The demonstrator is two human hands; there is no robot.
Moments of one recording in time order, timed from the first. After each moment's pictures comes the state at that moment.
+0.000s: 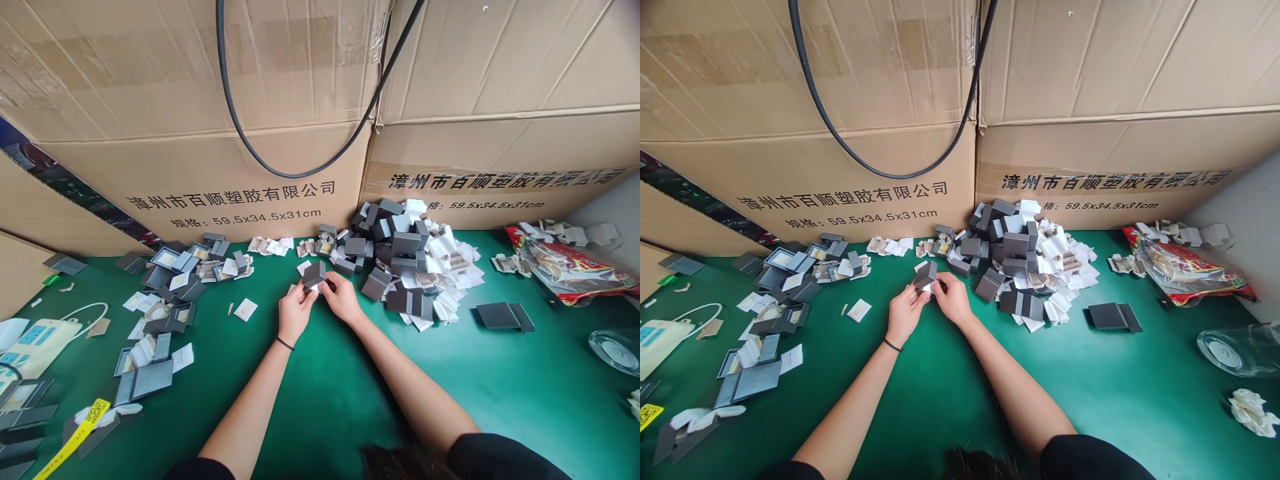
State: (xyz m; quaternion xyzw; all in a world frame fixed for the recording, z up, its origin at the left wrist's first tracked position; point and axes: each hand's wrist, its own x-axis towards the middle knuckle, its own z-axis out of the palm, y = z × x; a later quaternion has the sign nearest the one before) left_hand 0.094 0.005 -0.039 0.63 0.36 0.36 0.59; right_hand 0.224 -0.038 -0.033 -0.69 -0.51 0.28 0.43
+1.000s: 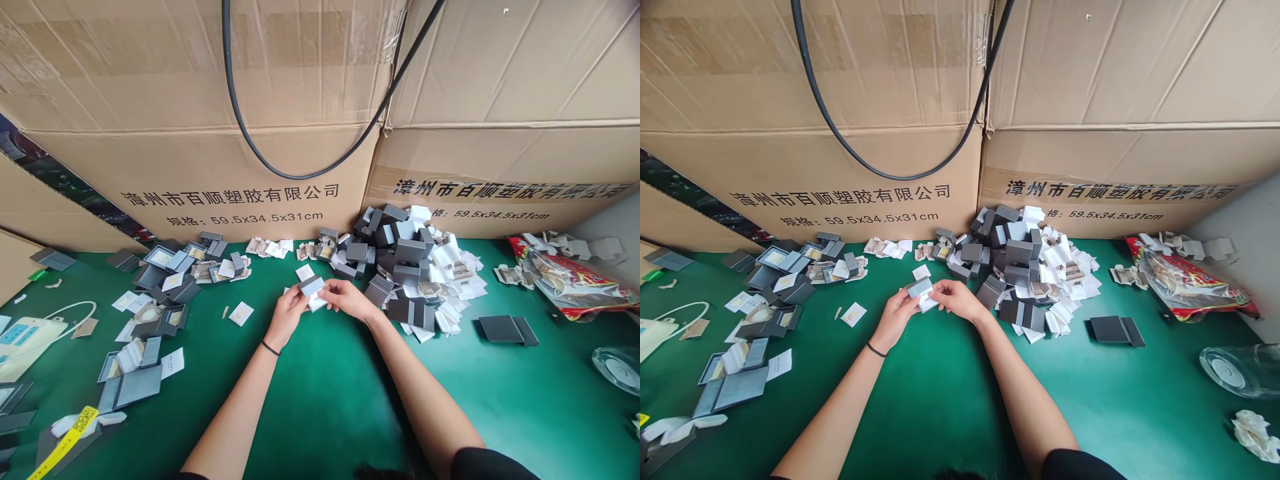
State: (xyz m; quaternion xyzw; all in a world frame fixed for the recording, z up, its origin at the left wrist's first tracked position) left_hand 0.089 0.012 -0.019 0.54 0.33 0.31 0.70; right_hand 0.256 -0.041 -0.015 -0.58 -0.55 0.52 0.30
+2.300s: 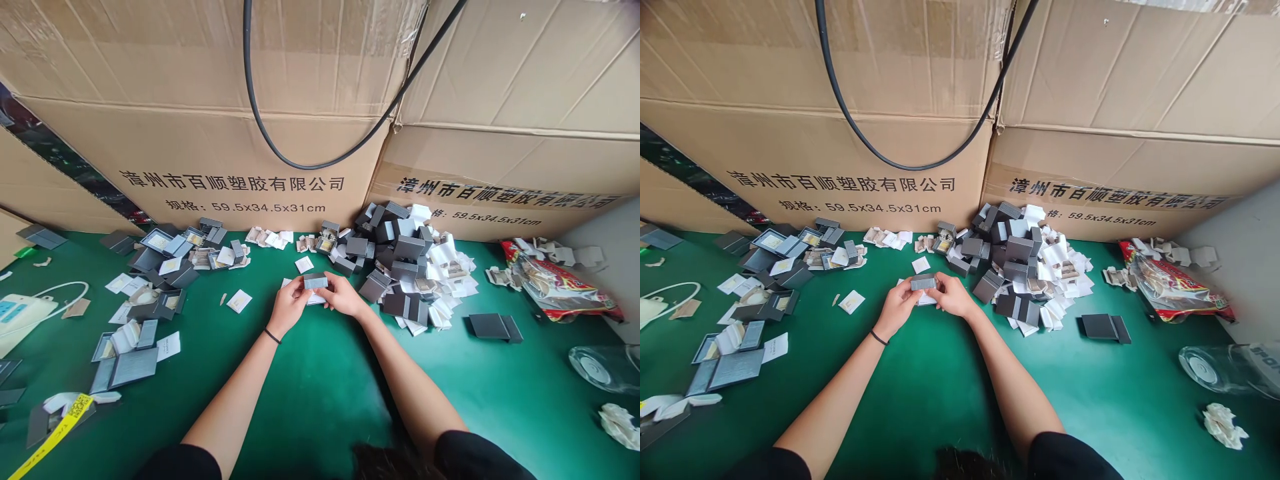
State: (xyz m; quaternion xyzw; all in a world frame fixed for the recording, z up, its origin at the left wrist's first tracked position) left_hand 0.092 0.011 -0.025 0.65 0.32 0.33 0.60; right_hand 0.249 -0.041 -0.021 -0.63 -0.57 0.47 0.23
